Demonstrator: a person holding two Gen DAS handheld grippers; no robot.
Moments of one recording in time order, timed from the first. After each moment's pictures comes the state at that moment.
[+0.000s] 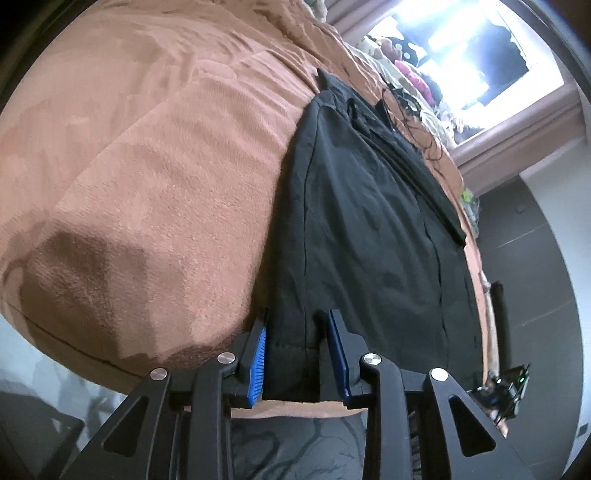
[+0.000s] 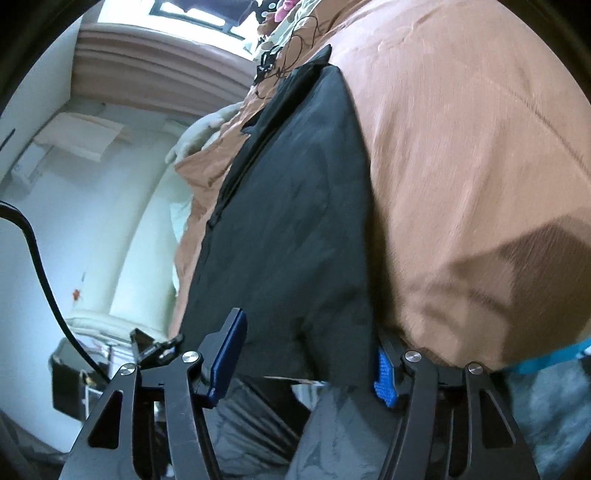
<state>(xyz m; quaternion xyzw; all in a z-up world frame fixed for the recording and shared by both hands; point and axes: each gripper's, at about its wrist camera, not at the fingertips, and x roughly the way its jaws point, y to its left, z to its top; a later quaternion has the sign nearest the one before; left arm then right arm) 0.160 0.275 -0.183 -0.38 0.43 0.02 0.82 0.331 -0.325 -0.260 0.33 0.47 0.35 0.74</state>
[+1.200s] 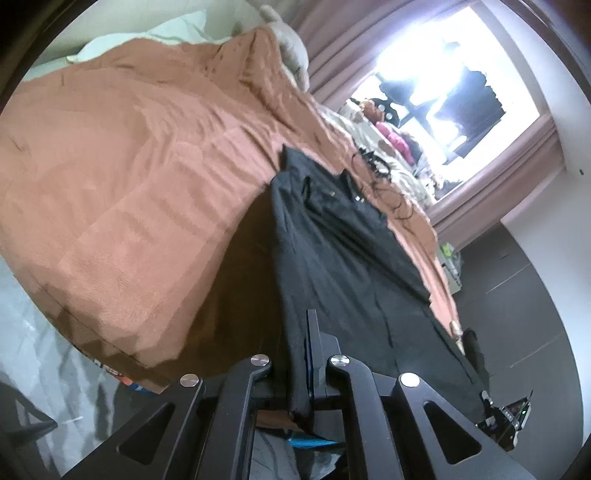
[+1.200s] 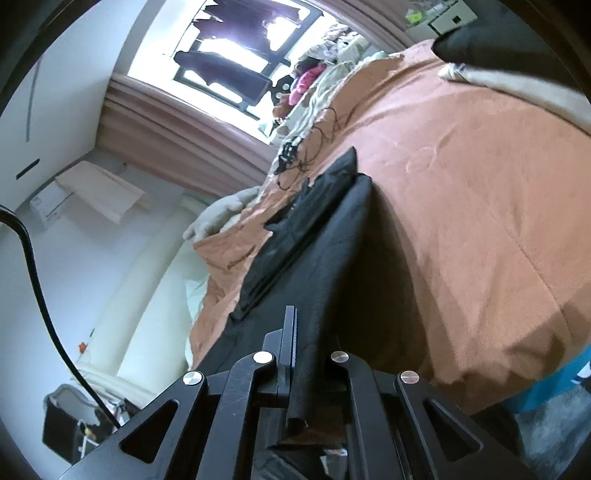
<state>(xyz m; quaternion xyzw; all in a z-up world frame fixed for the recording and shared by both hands) 0.124 0.232 -0.091 -0.39 0.30 0.06 0.87 0.312 -0.351 -0.165 0.38 0.33 0.30 0.81</state>
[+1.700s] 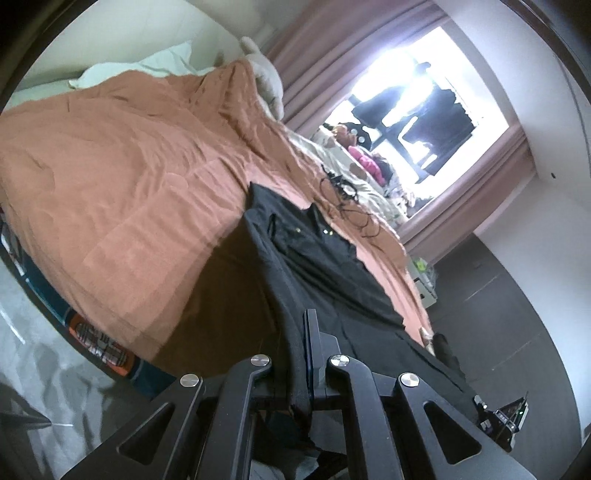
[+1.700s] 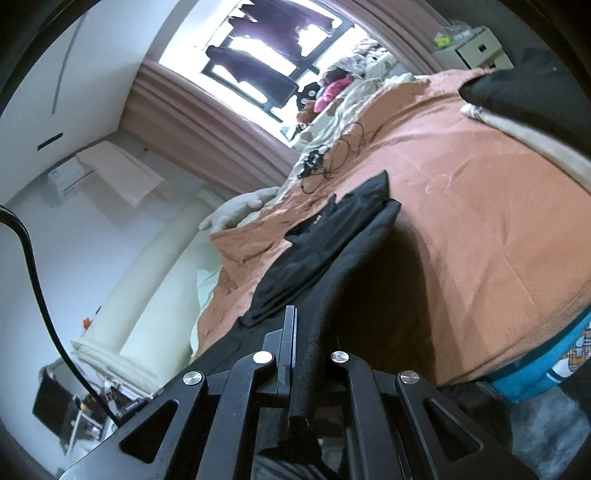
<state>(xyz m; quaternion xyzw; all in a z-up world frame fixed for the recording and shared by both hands) 0.058 0.206 -0.045 -0.38 0.24 0.04 0.89 0.246 -0.359 -0.111 0.33 0.30 0.32 0.83</state>
